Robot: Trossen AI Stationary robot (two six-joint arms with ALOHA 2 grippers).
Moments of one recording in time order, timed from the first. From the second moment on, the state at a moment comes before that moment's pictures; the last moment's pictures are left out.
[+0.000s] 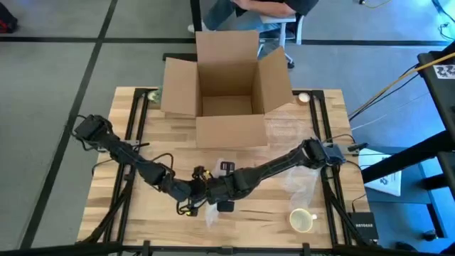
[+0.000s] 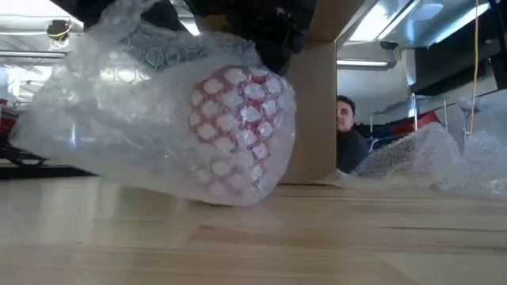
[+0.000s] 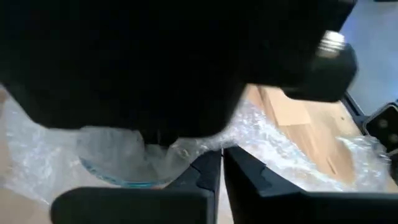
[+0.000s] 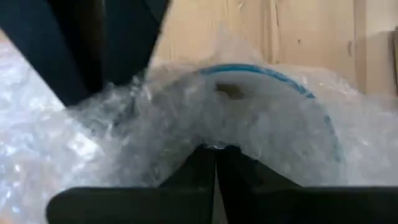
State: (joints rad) left arm -0.52 1.58 0.81 0.21 -0.42 -0.23; right arm 0.37 2.26 1.95 -0.97 0.25 0.35
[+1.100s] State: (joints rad) left arm -0.48 1.58 0.81 0.23 -0.43 -0.14; right arm 0.37 2.26 2.14 -1.23 0.22 0.33
